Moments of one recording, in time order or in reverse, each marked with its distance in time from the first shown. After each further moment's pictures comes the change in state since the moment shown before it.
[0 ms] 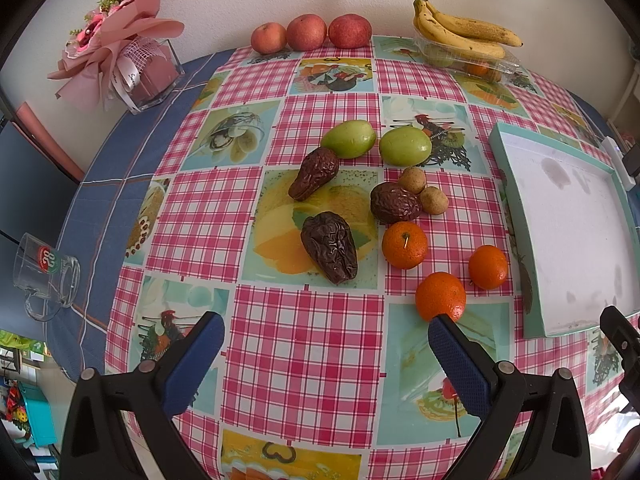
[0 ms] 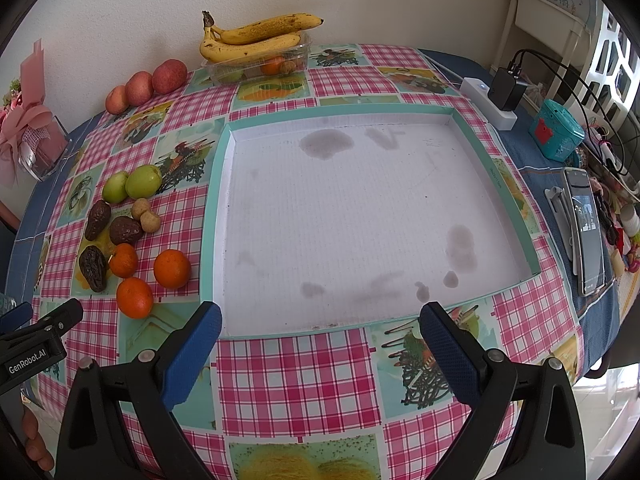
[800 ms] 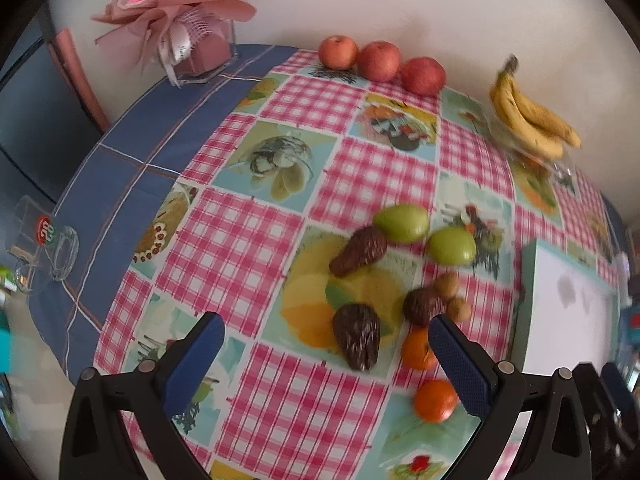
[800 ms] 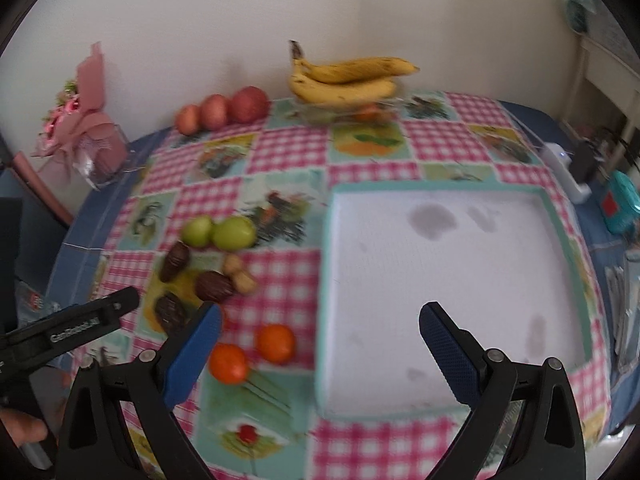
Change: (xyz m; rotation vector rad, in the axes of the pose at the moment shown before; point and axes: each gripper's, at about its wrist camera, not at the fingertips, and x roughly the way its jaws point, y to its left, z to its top) left arm 0.005 0.051 0.066 -0.301 0.003 -0.034; right arm -0.007 0.070 0.054 -0.110 -0.094 0.201
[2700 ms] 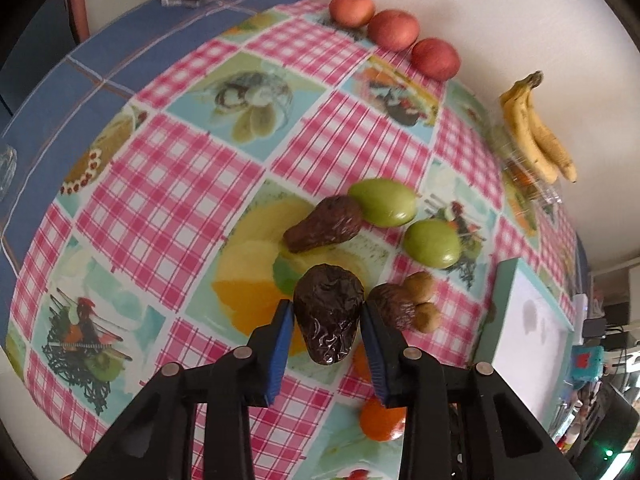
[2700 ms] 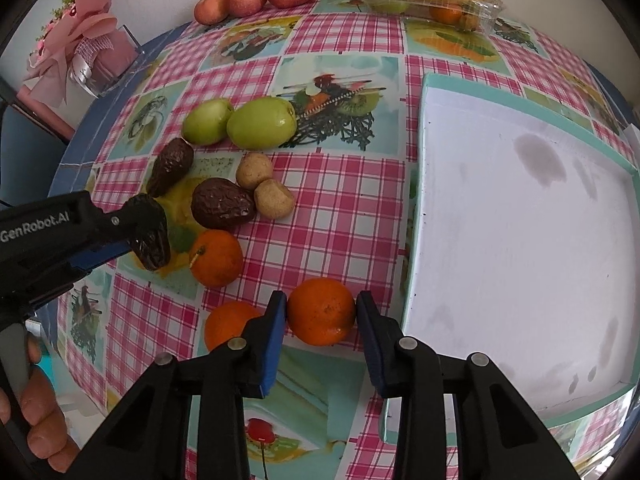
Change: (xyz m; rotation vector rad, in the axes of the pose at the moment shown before) left arm 0.039 0.007 -0.008 -0.178 0.122 -0.205; right arm 0.096 0.033 -0.020 -0.111 0.327 0.064
